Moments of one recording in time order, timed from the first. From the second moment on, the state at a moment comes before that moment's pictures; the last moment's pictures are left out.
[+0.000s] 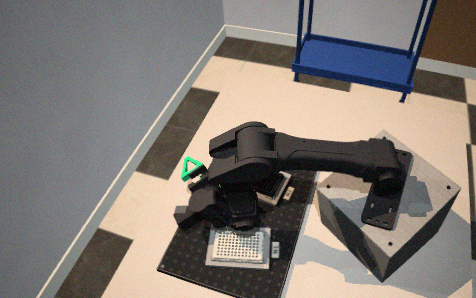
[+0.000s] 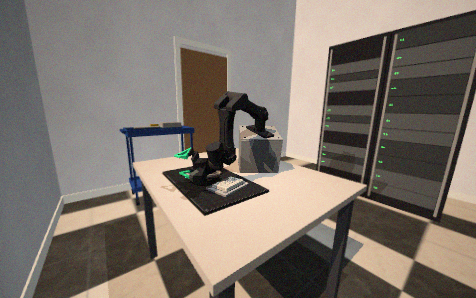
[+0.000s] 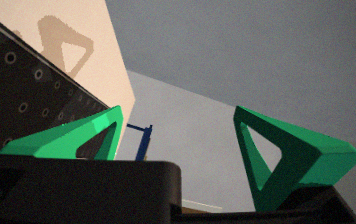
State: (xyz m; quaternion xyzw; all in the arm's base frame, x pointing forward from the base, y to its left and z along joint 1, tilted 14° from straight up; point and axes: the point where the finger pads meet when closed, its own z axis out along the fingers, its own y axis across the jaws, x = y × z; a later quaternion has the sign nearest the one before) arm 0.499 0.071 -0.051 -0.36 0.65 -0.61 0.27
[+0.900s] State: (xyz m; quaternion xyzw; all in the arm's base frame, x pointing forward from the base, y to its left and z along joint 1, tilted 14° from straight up) arm 0.512 0.067 -0.034 -0.37 0.66 -0.59 0.28
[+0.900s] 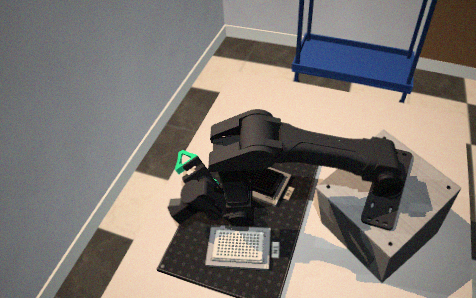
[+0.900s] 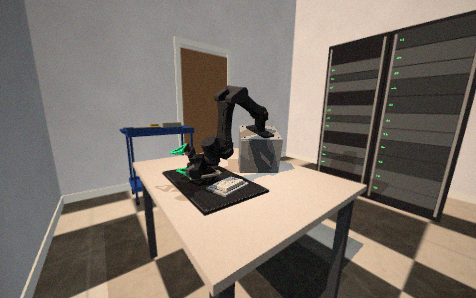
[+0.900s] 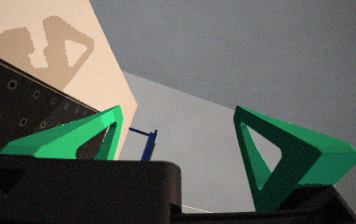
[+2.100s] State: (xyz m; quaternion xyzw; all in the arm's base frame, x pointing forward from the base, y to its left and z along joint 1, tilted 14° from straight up) arm 0.489 0.017 0.066 -0.33 0.83 -0.35 0.29
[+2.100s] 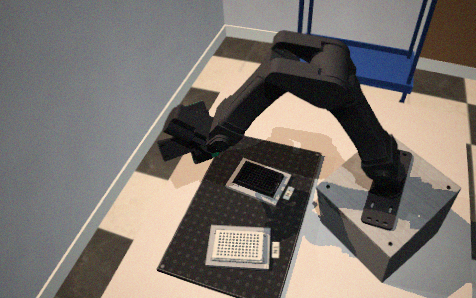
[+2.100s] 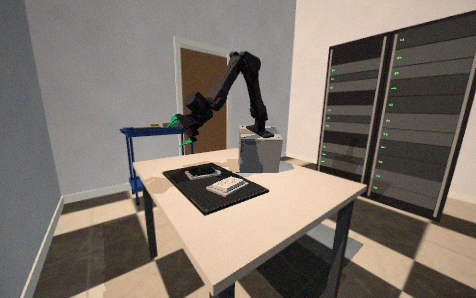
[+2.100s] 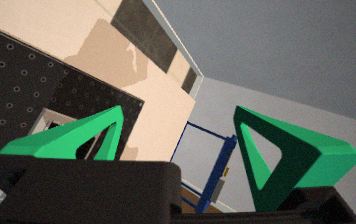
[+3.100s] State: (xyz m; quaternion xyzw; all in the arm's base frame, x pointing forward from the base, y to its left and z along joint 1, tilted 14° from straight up) arm 0.385 -0.006 0.101 -0.23 0.93 -0.19 0.22
